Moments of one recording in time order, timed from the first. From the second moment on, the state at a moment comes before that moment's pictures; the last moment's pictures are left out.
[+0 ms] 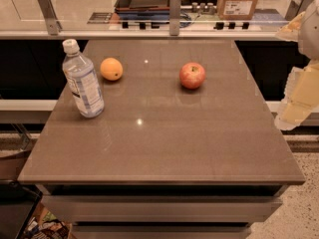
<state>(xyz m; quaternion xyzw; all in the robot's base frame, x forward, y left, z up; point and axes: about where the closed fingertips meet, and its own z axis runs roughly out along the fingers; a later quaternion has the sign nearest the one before) 0.437 -0.209 1.001 -0.60 0.77 -0.06 0.19</state>
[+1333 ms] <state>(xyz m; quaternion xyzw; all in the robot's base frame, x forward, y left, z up) 0.451 -0.160 1.008 -0.60 0.75 0.01 0.29</state>
